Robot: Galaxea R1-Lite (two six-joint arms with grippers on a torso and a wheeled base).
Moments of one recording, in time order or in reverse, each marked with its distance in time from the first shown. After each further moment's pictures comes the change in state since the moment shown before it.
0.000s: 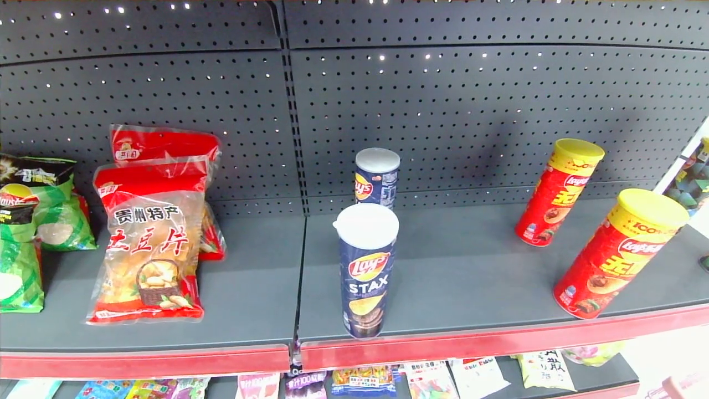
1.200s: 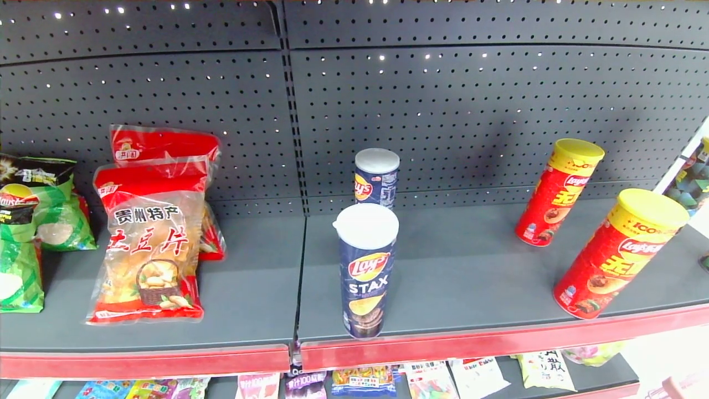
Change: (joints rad) left arm 0.000 -0.003 0.000 0.000 0.007 -0.001; right arm -0.221 -0.123 0.185 -0.064 0.537 0.056
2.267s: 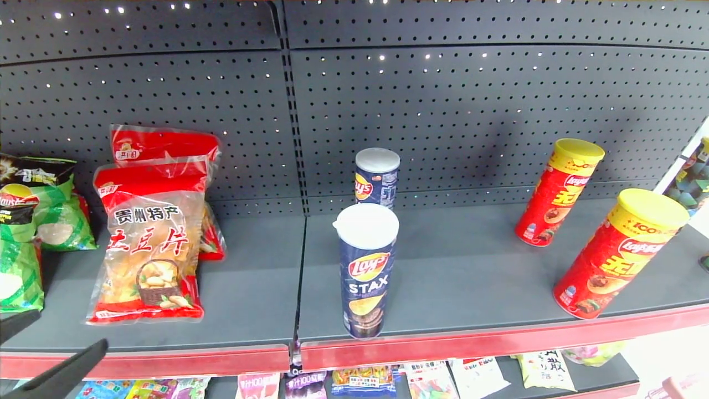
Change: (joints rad) left arm -0.040 0.591 -0.322 -0.174 -0.026 -0.126; right arm 0.054 -0.117 0.014 0.003 -0.127 0.067
